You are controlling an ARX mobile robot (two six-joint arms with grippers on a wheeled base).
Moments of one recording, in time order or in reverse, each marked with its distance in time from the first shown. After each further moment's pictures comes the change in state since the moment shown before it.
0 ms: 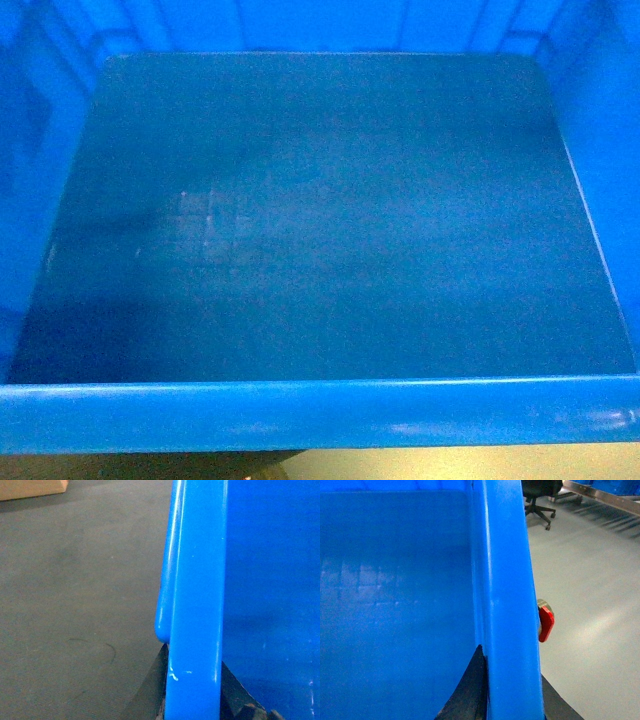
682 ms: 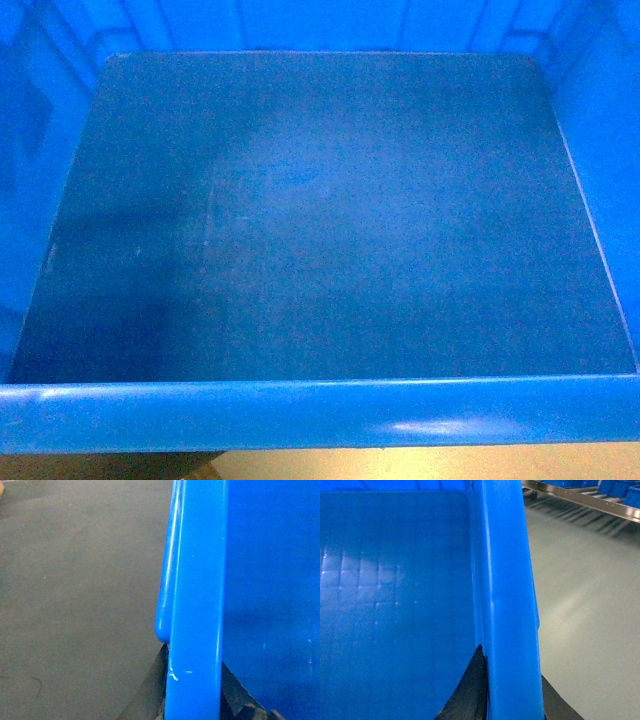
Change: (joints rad) left arm 0.000 0.000 0.000 0.001 0.000 0.000; right arm 0.000 0.000 0.000 0.000 0.000 0.000
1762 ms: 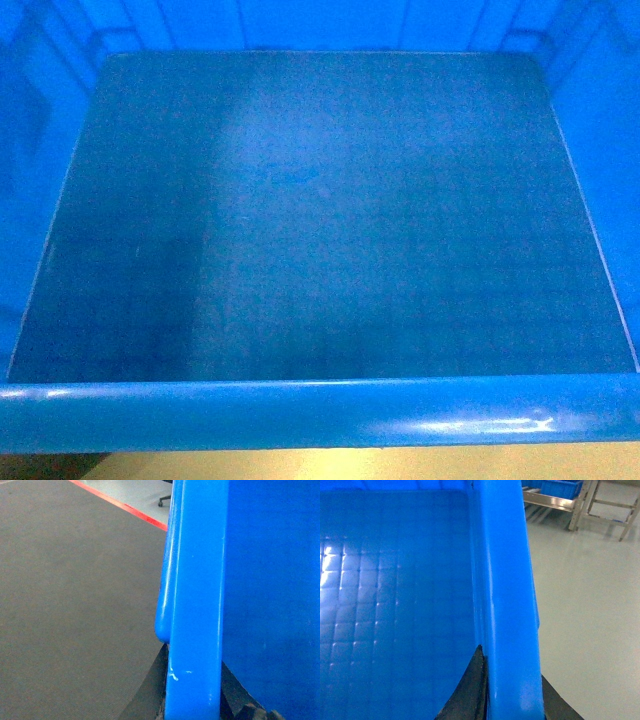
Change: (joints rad) left arm 0.000 0.000 0.000 0.000 -0.002 0.000; right arm 0.000 0.000 0.000 0.000 0.000 -0.001
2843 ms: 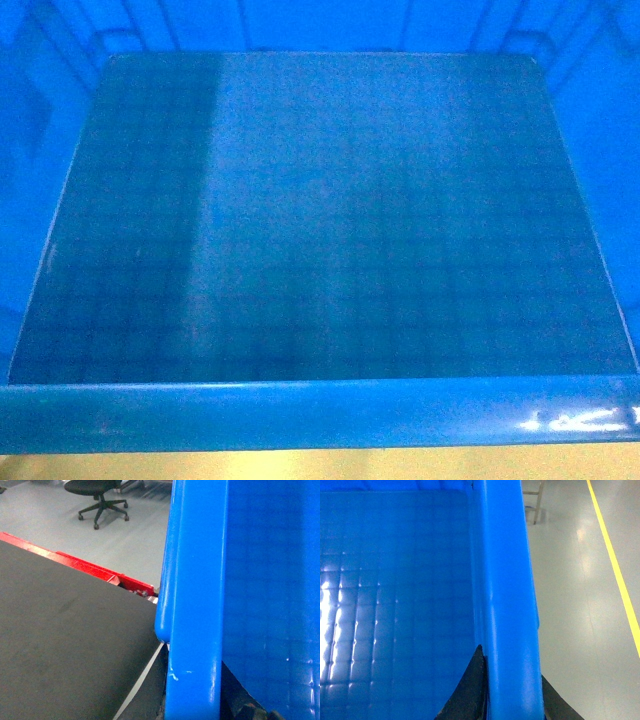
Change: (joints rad) left arm 0.000 0.000 0.000 0.000 0.000 0.000; right arm 0.000 0.000 0.000 0.000 0.000 0.000
